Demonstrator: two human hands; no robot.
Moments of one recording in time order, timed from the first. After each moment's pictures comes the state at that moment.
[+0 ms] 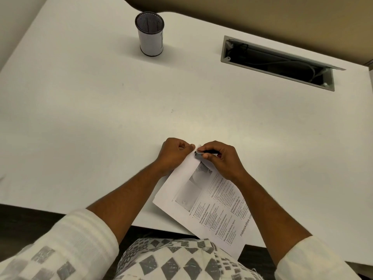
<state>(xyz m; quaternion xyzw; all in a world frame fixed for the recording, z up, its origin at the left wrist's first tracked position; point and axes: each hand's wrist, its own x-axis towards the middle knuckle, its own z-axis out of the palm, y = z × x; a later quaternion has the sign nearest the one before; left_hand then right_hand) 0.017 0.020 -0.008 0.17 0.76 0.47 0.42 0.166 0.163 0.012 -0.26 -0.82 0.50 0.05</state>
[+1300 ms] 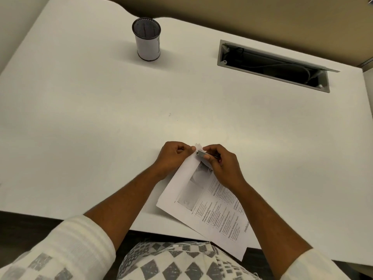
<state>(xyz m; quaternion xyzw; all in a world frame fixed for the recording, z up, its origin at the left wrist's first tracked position) 0.017 0.017 -0.003 0.16 0.71 0.52 0.45 0.176 0.148 0.016 -0.33 -0.84 0.44 0.07</state>
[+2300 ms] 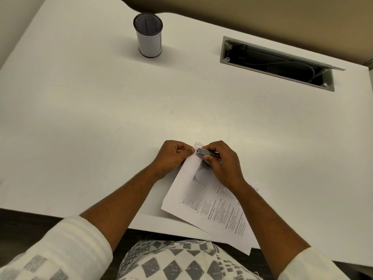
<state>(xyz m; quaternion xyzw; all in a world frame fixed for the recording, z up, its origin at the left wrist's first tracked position) 0.015 0.013 -0.004 0.13 0.67 0.55 0.49 0.173 0.150 0.008 -0.27 -0.88 0.38 0.11</state>
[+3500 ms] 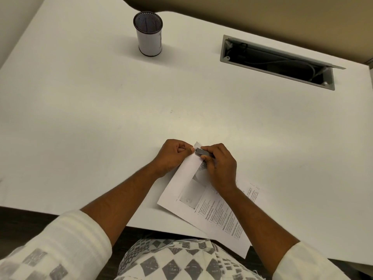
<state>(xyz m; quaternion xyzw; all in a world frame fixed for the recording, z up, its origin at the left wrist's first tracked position) 0.016 0.015 -0.008 0.17 0.69 0.52 0.48 0.172 0.125 -0.003 -0.29 -0.89 0.27 0.22</state>
